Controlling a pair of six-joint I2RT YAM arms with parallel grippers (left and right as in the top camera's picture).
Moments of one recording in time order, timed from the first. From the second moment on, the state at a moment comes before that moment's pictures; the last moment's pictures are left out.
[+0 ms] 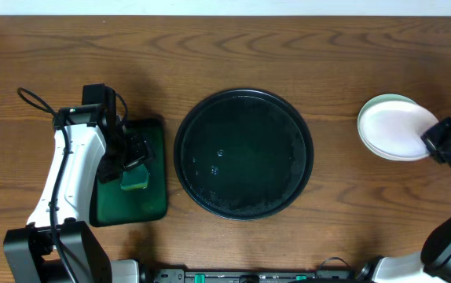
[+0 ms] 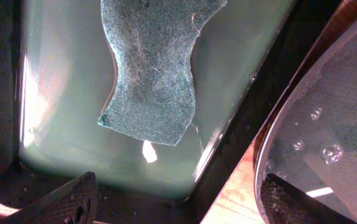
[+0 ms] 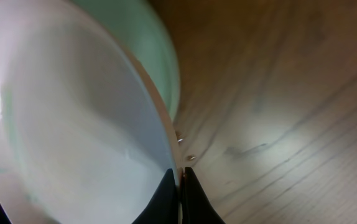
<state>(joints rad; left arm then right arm) 0.11 1.54 1.13 -1.15 0.10 -0.35 -0.53 1.68 1.30 -1.02 -0.04 0.50</state>
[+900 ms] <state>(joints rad) 0.11 1.54 1.13 -1.15 0.10 -0.35 -0.46 1.86 1.29 -0.86 -0.06 0.51</state>
